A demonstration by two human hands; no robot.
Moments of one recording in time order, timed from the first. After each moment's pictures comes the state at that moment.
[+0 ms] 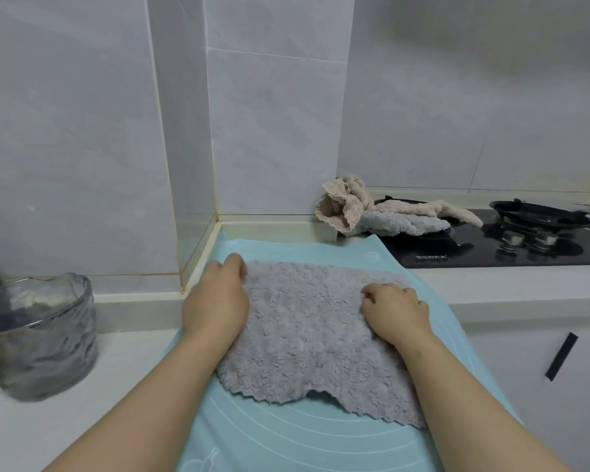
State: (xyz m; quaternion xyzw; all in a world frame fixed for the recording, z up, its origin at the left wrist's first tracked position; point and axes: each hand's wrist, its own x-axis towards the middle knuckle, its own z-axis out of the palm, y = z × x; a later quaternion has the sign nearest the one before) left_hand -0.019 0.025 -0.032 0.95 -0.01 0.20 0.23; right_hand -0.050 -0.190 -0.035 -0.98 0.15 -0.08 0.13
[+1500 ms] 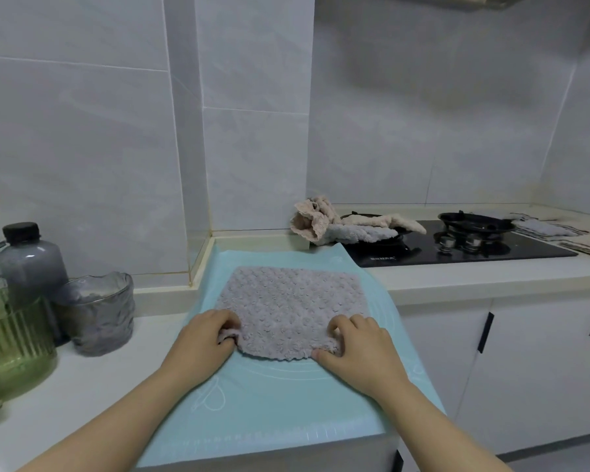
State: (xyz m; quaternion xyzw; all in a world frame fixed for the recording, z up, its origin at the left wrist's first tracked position) left_hand -0.112 0.063 -0.055 0.93 -0.22 0.16 0.26; right_hand -0.186 -0.174 -0.049 -0.98 0.02 -0.16 0.12
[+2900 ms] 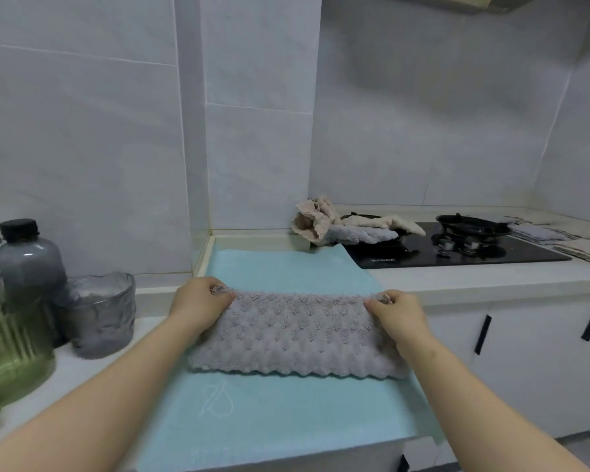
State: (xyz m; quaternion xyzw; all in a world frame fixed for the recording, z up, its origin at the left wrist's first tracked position) left_hand -0.086 0.059 -0.003 0.92 -0.04 0.10 0.38; right_hand -0.157 -0.207 -0.014 -0.81 0.21 -0.22 0.51
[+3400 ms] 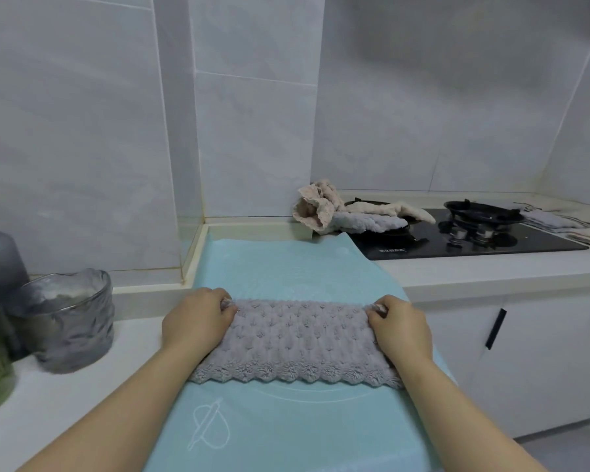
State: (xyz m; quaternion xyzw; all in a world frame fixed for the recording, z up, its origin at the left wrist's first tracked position) left_hand -0.054 0.052 -0.045 0.97 -0.08 0.15 0.18; right_hand -0.133 -0.200 -0.049 -0.90 0.24 -0.25 0.25
